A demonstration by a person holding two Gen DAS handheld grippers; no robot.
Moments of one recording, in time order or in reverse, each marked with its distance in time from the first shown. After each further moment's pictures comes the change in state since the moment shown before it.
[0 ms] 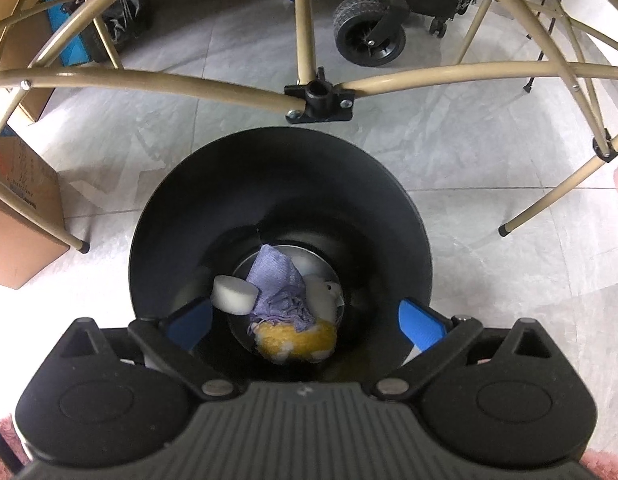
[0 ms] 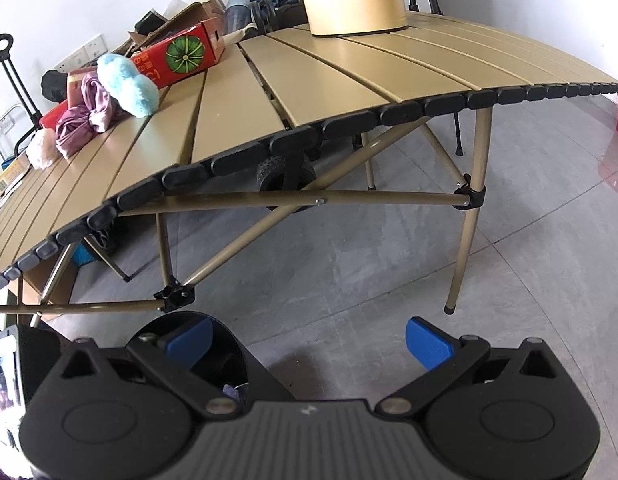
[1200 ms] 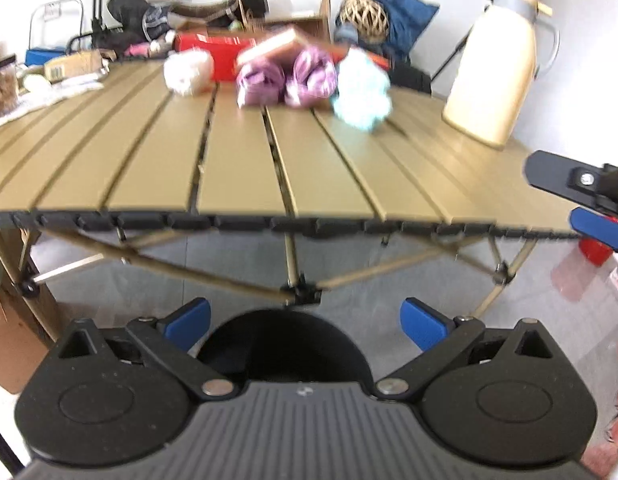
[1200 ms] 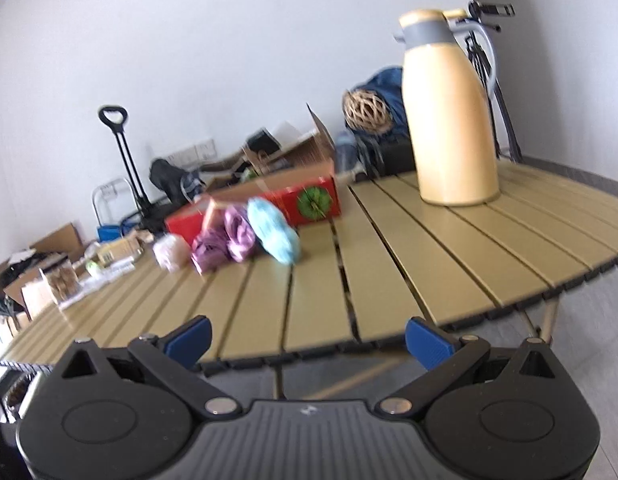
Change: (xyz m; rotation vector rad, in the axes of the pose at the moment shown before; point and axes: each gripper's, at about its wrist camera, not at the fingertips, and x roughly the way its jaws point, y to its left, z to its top) left arm -0.162 0.048 -0.017 0.026 -0.530 -0.168; right arm -0.089 0.056 0.030 -0.138 -0.422 0.262
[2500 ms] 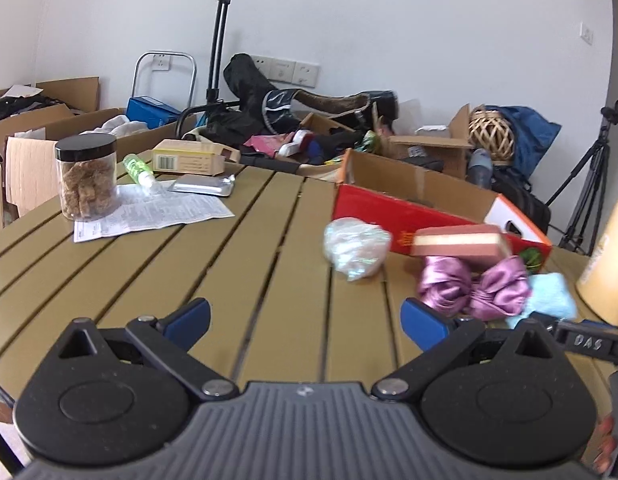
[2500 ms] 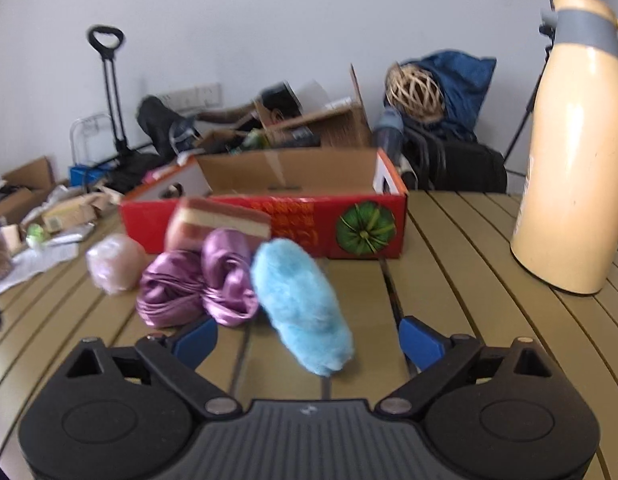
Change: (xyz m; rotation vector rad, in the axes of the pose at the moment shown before) left arm 0.029 0.125 0.144 -0.169 -0.235 0.266; right arm 0.232 0.050 0.075 -0.193 0.172 -0.090
